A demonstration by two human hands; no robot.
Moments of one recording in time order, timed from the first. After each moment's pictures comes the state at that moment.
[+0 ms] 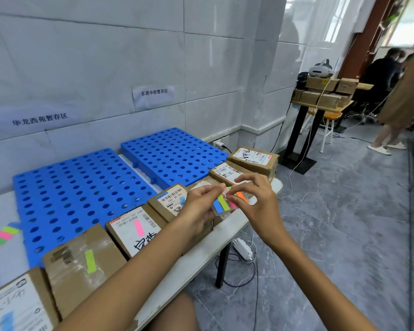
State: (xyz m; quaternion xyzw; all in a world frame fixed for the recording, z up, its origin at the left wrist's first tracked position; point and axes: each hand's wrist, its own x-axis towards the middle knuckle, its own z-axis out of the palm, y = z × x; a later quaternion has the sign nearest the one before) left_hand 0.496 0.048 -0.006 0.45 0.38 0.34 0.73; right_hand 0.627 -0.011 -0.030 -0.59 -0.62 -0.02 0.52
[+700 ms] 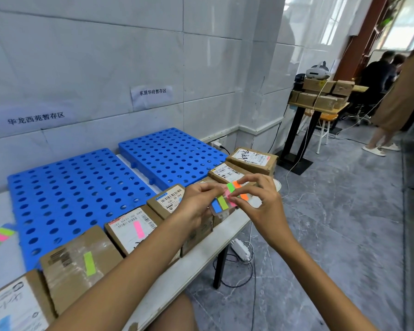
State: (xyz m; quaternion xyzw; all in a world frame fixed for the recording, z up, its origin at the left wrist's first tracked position) left_hand 0.494 0.060 -0.001 0.49 0.40 0.32 0.71; right_hand 0.627 -0.019 -0.022 -0.61 -0.62 -0.03 0.49
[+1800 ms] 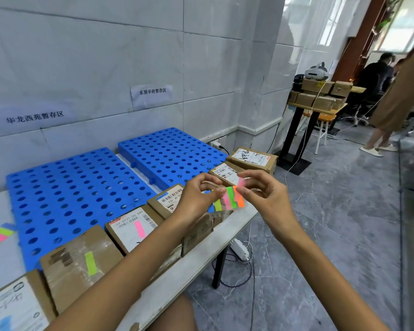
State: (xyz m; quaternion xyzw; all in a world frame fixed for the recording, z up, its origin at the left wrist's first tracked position) left_hand 0.484 0.068 -0.011 0.65 0.36 0.36 0.56; right_hand 0.619 -0.026 0.003 -0.56 -0.51 0.21 0.61
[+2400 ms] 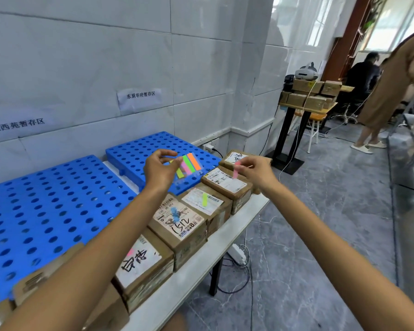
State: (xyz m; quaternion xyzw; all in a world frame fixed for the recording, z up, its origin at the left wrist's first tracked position) left_hand 0.481 0.153 0.010 0.59 0.45 0.50 0.45; right_hand 0.692 0.072 0.005 -0.71 -0.48 0.18 0.48
